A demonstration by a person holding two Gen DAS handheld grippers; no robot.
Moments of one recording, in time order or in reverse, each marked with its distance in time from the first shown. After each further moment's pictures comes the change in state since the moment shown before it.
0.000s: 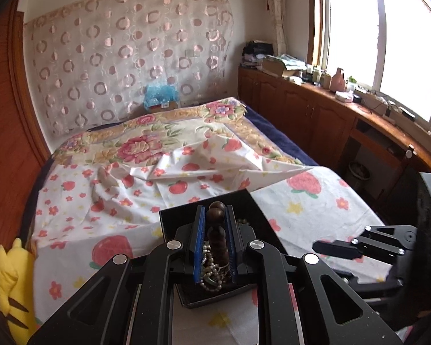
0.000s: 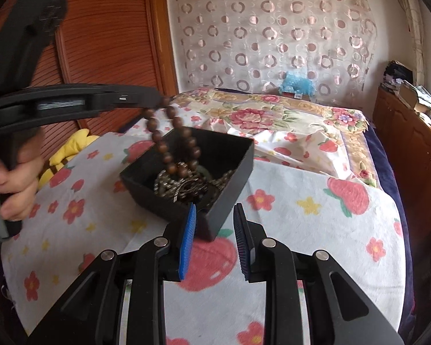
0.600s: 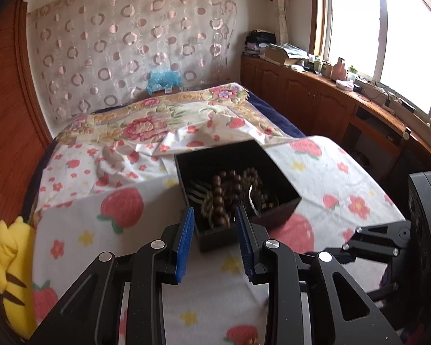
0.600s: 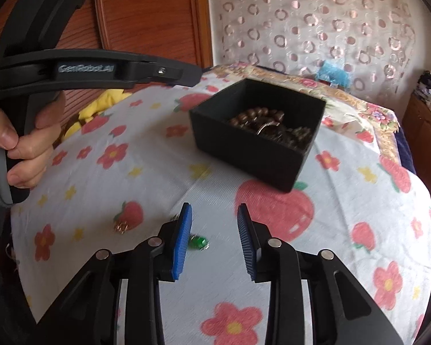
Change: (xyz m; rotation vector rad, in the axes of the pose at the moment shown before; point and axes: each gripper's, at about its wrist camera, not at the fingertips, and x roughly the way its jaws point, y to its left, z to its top) left arm -0.025 0.017 -0.061 -0.018 0.055 -0.008; right arm 0.014 0.060 -0.041 -0.126 0.155 0.122
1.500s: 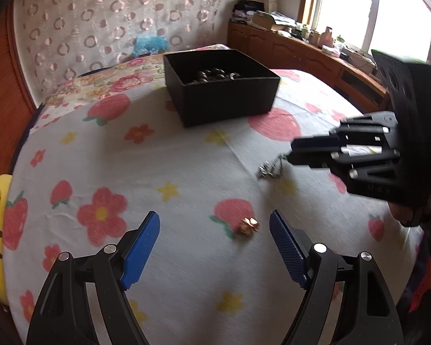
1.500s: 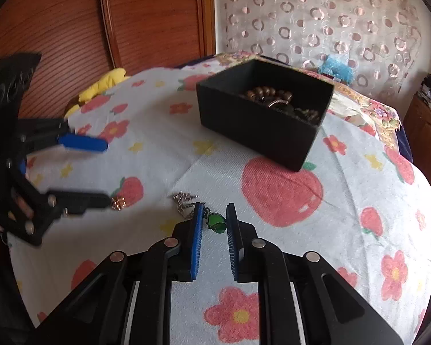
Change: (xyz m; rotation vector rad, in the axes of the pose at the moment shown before) left arm -0.012 -0.005 -0.112 0.010 0.155 -0.084; right arm 0.002 0.007 -0.009 -0.020 0.014 -0.029
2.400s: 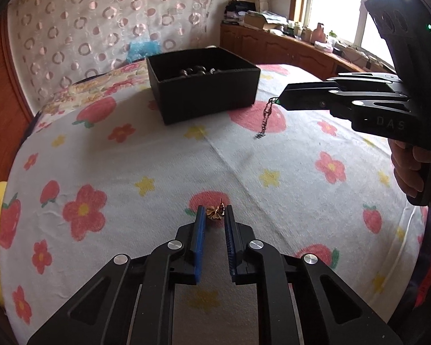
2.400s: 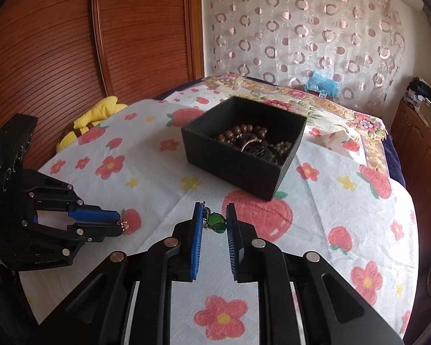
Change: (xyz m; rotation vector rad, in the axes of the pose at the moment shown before) left arm 0.002 -0.016 -0.006 0.034 -0.023 0.007; right arm -0.033 -0.013 0.020 0.034 -0.112 -0.048
